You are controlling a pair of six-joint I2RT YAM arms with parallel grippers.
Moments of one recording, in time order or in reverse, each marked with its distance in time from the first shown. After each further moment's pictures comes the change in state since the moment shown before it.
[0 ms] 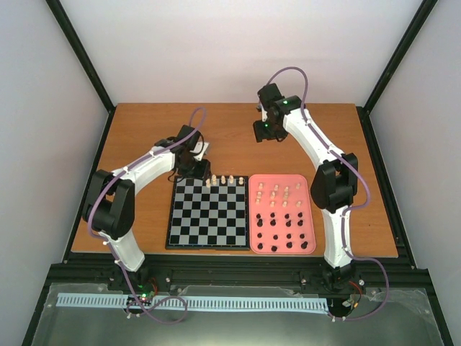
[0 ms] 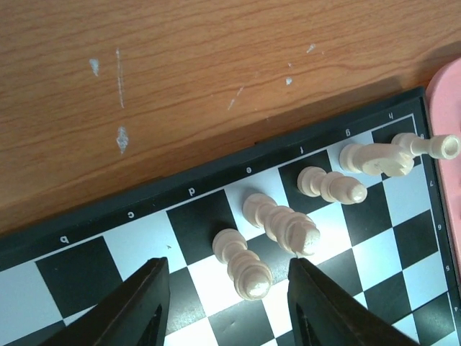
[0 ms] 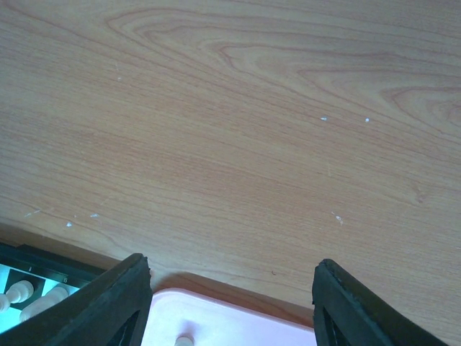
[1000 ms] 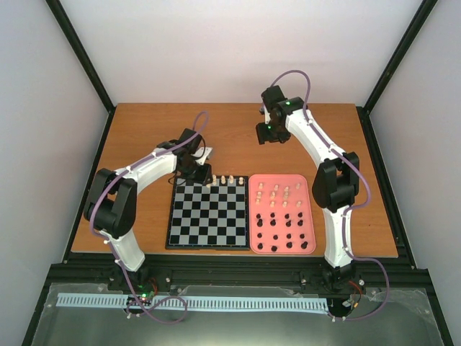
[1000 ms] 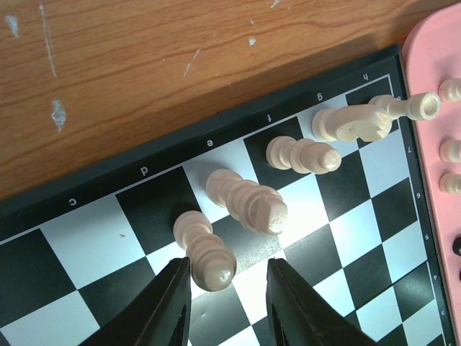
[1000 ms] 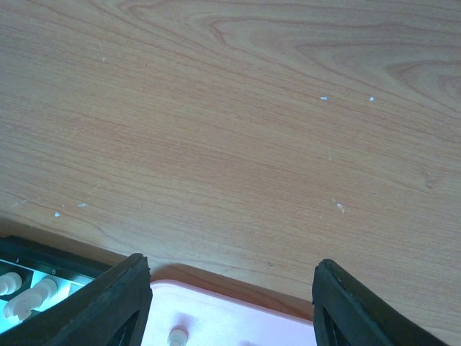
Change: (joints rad) left arm -0.008 0.013 -0.034 0.005 0.090 0.025; right arm -0.030 -0.003 -0.044 0.006 -0.039 -0.003
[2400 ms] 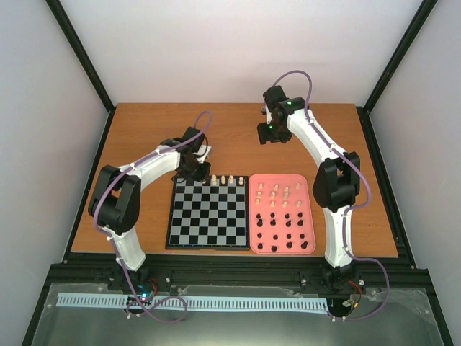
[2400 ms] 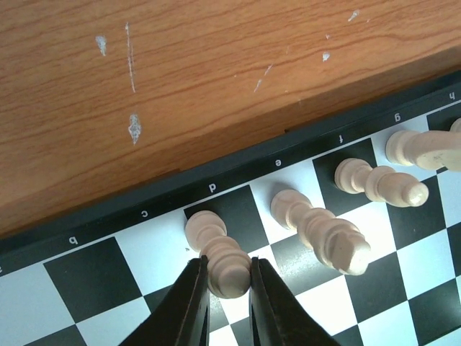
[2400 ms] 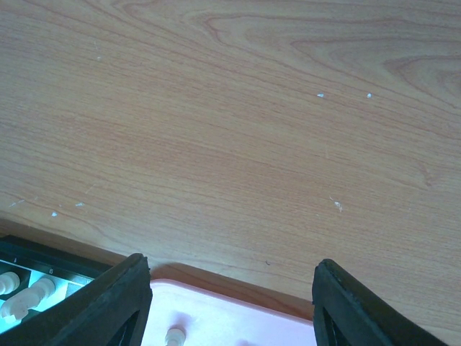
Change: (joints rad) left arm -0.013 0.043 0.053 -0.039 -0.155 0.000; right arm -0.012 0.000 -0.008 0.001 -0.013 0.000
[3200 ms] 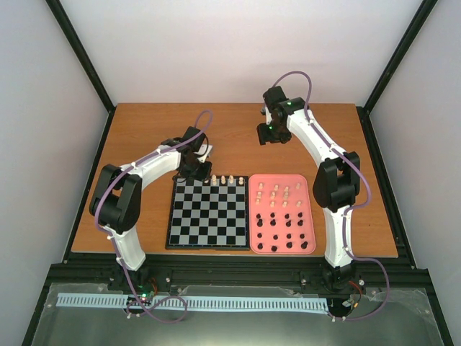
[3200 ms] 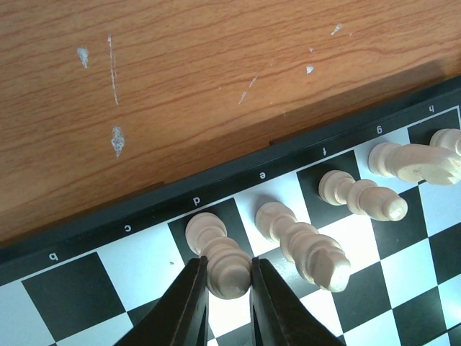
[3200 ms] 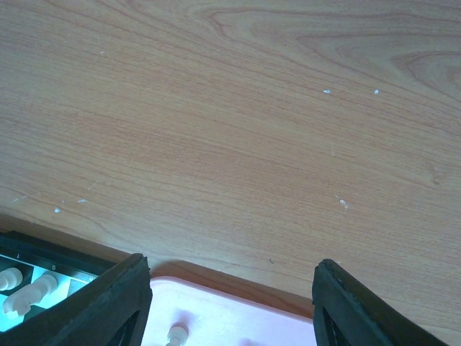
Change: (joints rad) left arm 0.000 0.014 0.005 0.026 0.033 -0.015; right arm 0.000 0.000 -0.007 0.000 -0.012 -0.002
